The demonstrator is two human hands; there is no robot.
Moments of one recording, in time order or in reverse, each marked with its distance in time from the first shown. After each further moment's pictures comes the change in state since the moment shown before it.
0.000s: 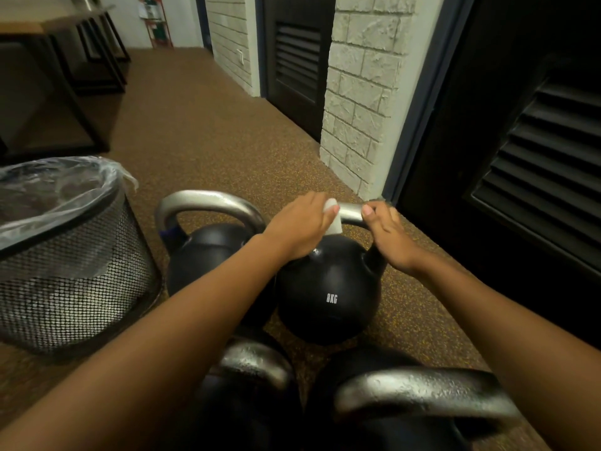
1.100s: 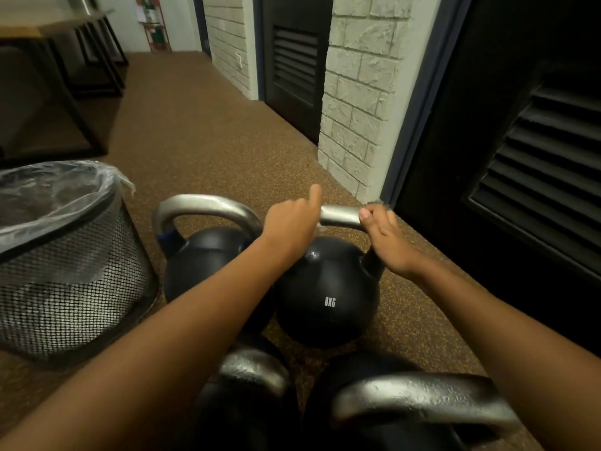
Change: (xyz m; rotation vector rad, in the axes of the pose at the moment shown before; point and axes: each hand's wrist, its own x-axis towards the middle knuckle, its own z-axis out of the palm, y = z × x) left_hand 0.000 0.008 -0.004 0.452 0.160 -0.058; right_hand 0.002 0.002 0.001 -0.017 0.011 -0.011
